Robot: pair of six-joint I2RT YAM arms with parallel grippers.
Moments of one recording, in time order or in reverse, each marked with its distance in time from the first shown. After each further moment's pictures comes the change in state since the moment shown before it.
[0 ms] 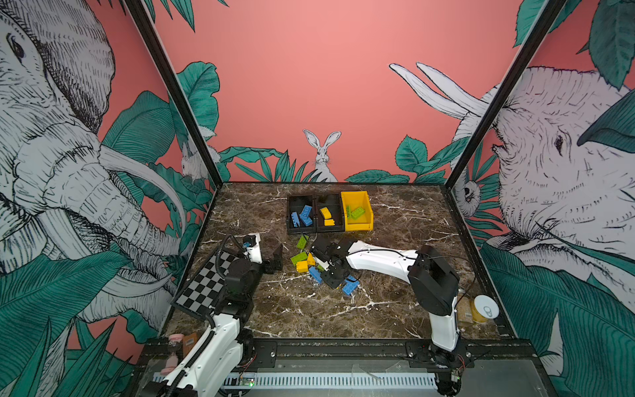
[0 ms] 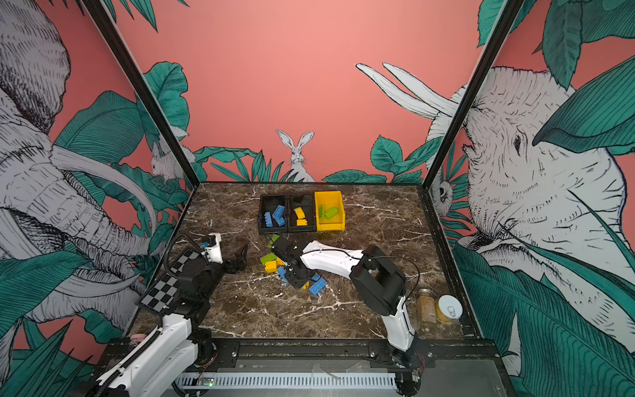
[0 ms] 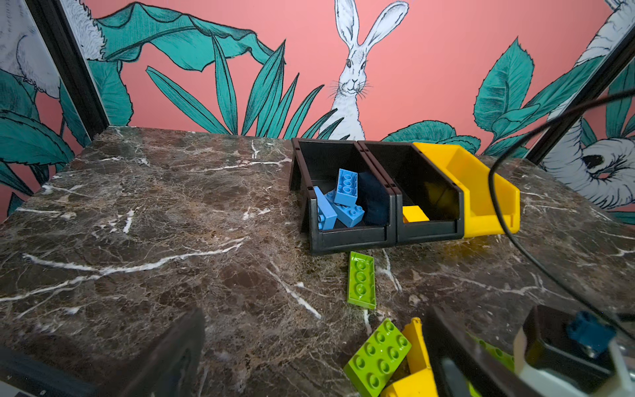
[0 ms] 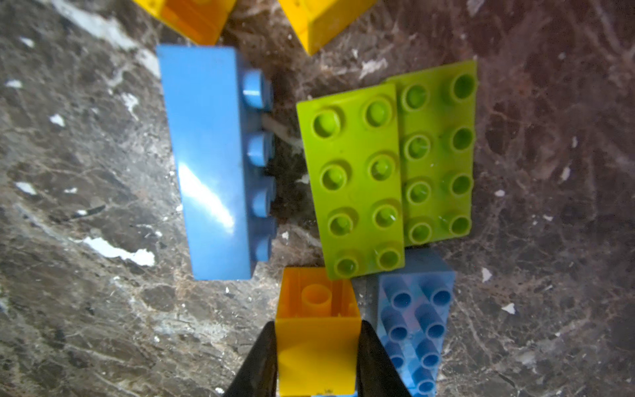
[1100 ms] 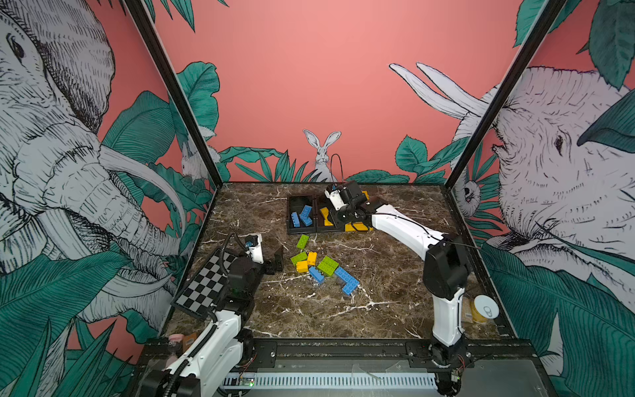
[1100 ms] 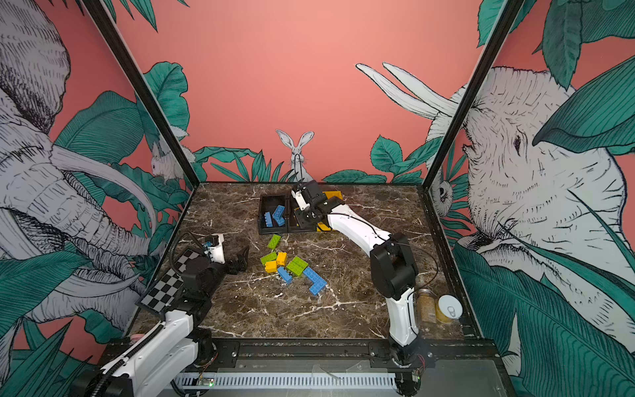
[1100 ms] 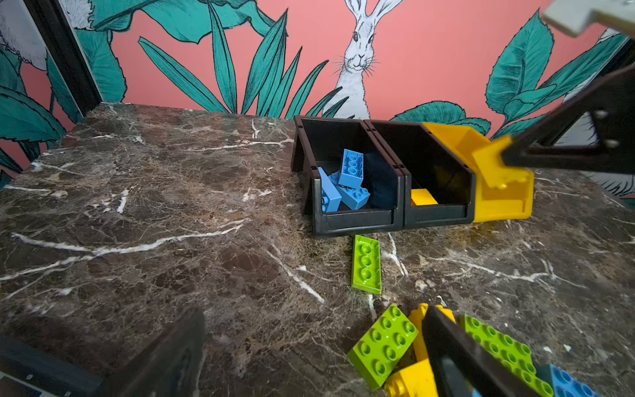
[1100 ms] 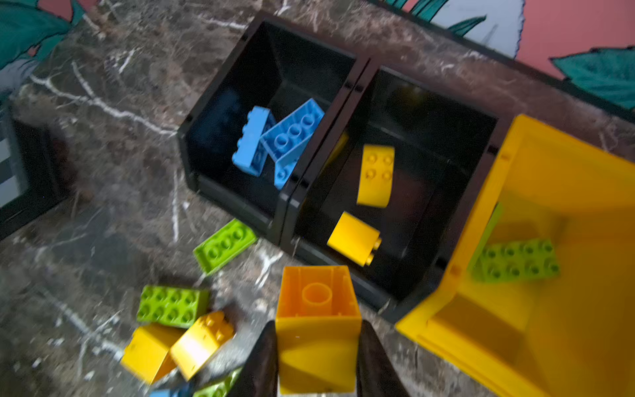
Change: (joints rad) left arm 0.000 0.069 0.000 0.008 0.001 -0.004; right arm -0.349 0.068 0.338 0.319 -0.134 -0.103
